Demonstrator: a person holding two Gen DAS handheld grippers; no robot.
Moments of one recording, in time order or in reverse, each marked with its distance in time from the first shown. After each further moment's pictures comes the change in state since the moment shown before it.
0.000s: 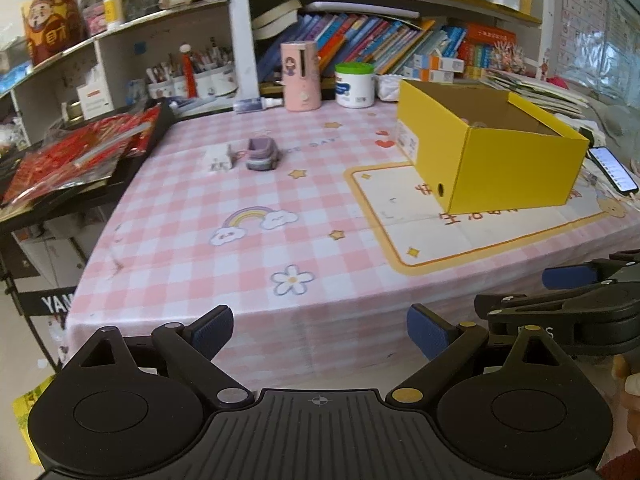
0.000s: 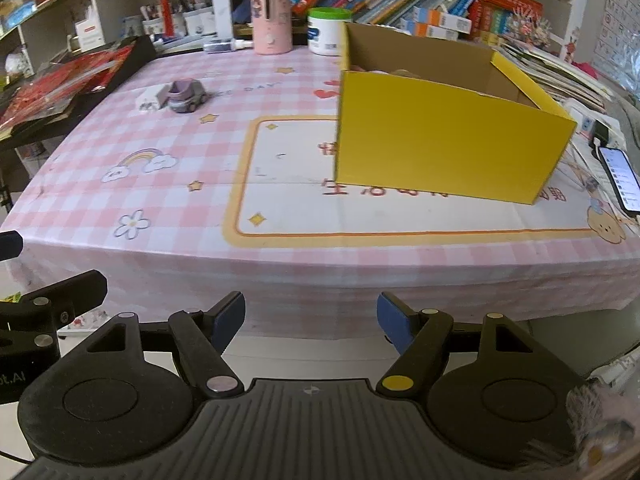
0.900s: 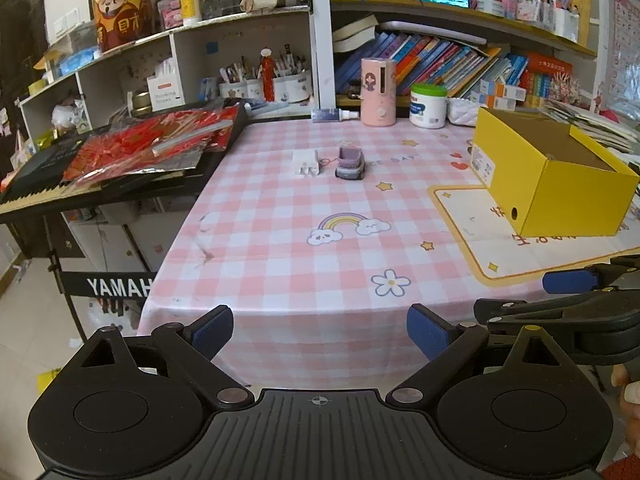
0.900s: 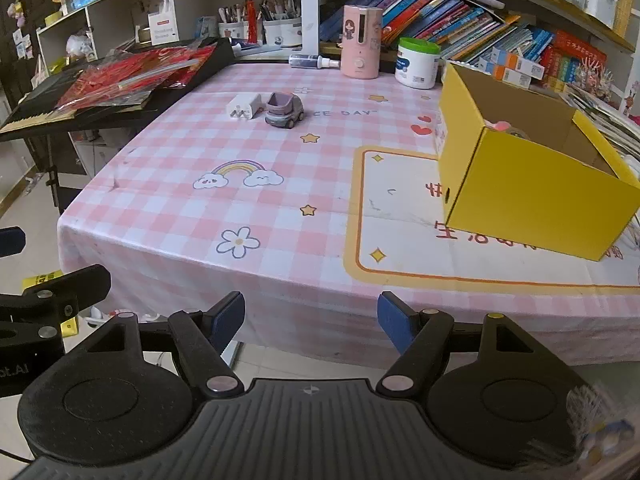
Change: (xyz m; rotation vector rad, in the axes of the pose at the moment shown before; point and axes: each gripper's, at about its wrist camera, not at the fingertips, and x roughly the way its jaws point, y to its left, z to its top) left arm -0.020 0.062 -0.008 -0.090 -0.041 0.125; right arm 0.000 0.073 0.016 -0.118 -0.051 0.112
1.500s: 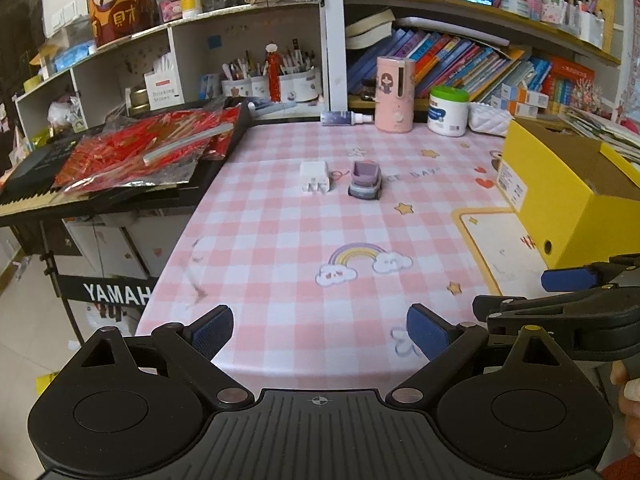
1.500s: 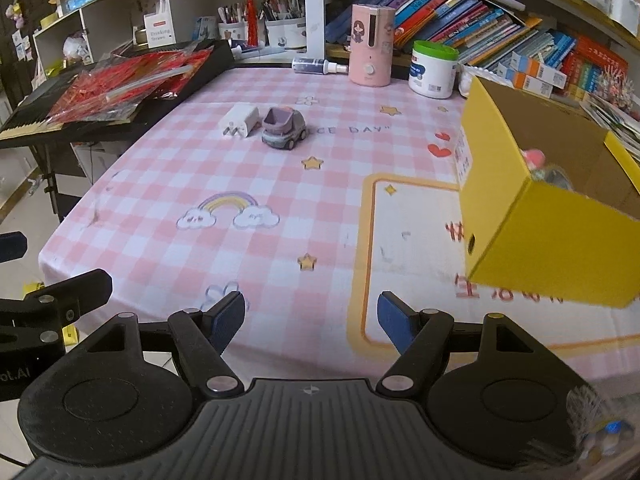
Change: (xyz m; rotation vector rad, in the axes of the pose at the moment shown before) left arm 0.055 0.006 0.043 -0.023 0.019 0.017; right arm 0.052 -0.009 0.054 -0.011 0.007 0.026
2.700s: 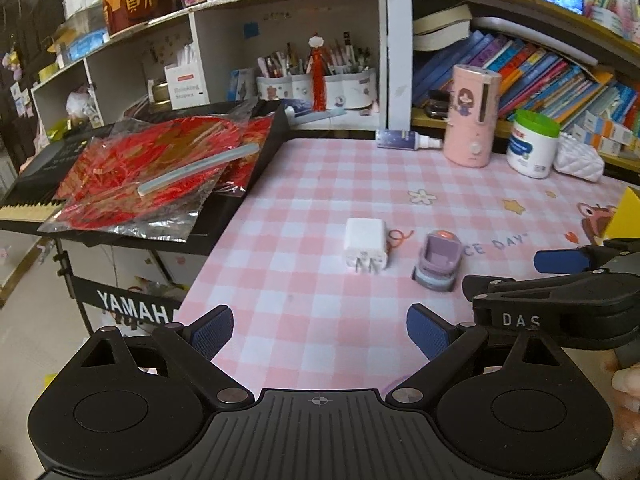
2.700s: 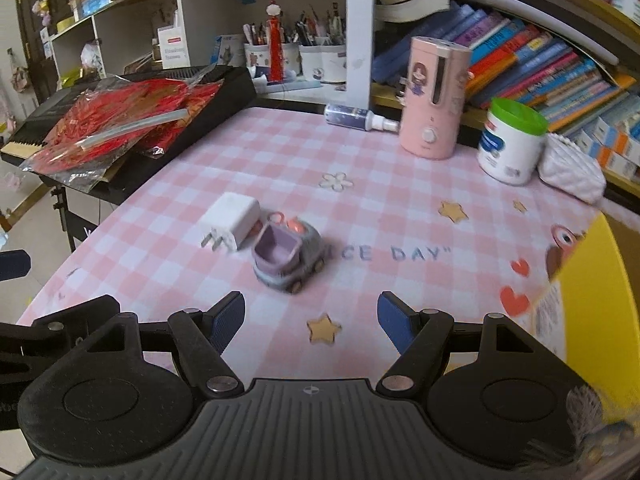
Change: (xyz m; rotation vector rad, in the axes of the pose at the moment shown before) left arm 0.119 0.016 0.096 -0.090 0.030 0.134; right arm 0.131 -0.007 0.138 -0.118 -0.055 0.112
